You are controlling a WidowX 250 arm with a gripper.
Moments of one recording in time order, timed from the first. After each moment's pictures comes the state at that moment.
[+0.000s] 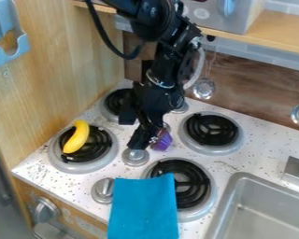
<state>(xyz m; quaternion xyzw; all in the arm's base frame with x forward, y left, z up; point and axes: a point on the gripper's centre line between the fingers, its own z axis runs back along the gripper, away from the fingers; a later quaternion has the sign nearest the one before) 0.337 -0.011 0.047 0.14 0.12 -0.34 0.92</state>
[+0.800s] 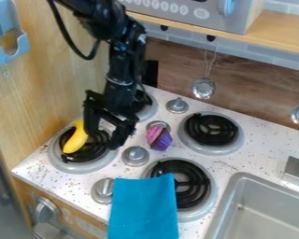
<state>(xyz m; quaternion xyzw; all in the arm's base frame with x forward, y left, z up) 0.333 0.056 0.022 0.09 0.11 -0.02 0.99</state>
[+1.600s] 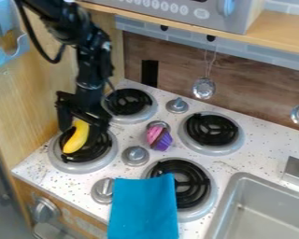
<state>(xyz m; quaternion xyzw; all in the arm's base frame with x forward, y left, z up) 0.335 0.118 0.006 0.12 0.03 0.07 0.99</state>
